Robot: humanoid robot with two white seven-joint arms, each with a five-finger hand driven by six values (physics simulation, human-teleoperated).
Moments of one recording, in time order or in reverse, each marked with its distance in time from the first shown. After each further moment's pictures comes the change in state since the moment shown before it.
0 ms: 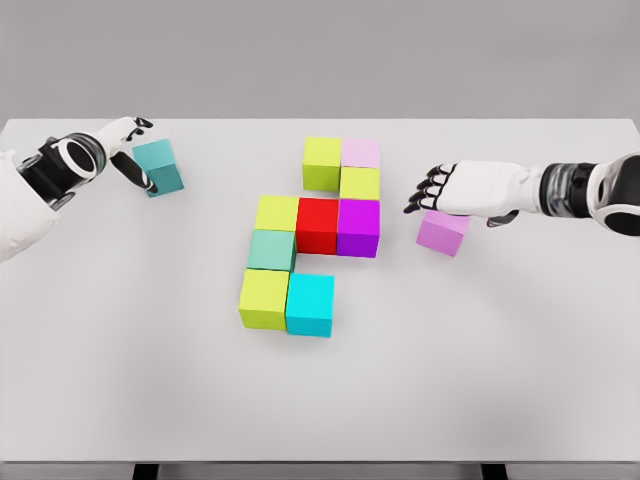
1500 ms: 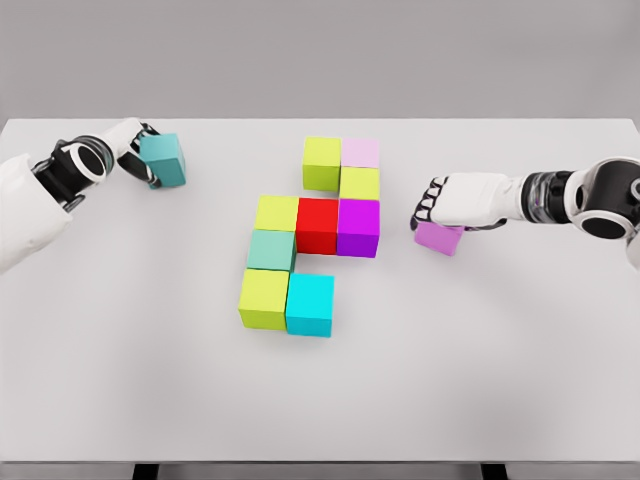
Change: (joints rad) left arm 0.009 -0.048 0.006 0.081 -0.044 -0.053 0.000; right arm -0.034 0.029 0.084 0.056 0.069 -0.001 -0.009
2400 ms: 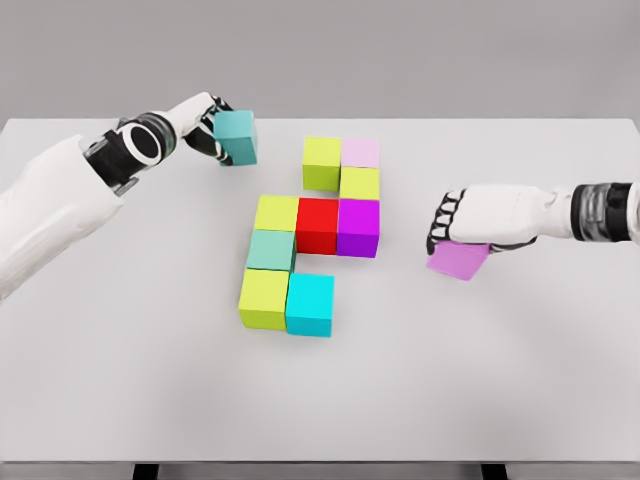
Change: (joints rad) left arm -0.032 -0.123 0.044 -0.061 0.015 -0.047 -0.006; right arm 0.064 -0.202 -0.033 -0.247 -0.288 0.000 0.010
